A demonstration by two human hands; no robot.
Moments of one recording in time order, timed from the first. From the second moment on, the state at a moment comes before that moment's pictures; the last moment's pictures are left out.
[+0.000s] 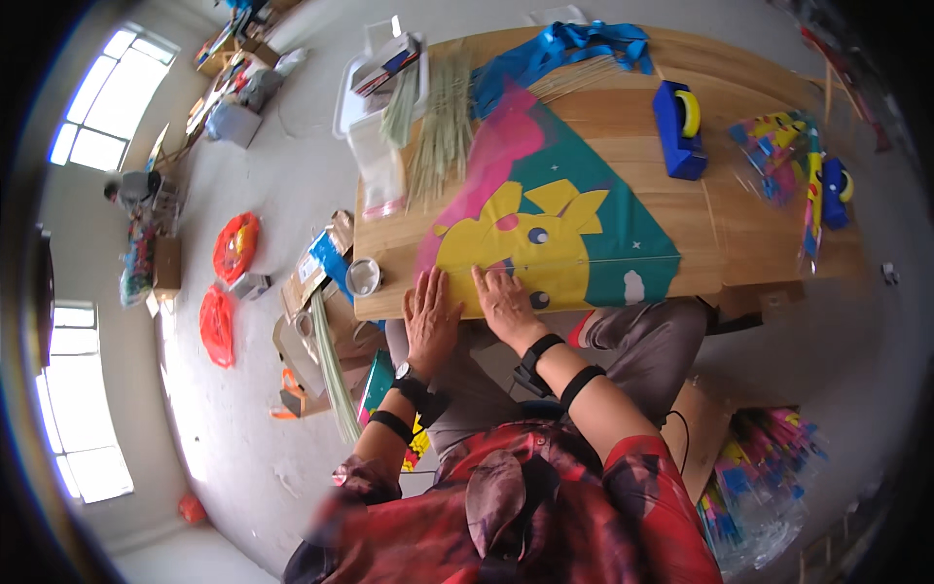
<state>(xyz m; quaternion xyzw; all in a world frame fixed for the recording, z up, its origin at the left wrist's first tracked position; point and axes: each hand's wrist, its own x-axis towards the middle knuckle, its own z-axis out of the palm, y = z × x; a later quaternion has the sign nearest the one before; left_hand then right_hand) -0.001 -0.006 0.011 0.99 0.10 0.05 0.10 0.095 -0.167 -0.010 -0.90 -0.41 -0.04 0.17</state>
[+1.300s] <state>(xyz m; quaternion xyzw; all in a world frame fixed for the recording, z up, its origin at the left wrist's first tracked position) -0.001 -0.079 0.069 0.97 -0.06 0.09 0.20 0.115 -0.402 -0.099 -0.67 0.20 -0.07 0.71</state>
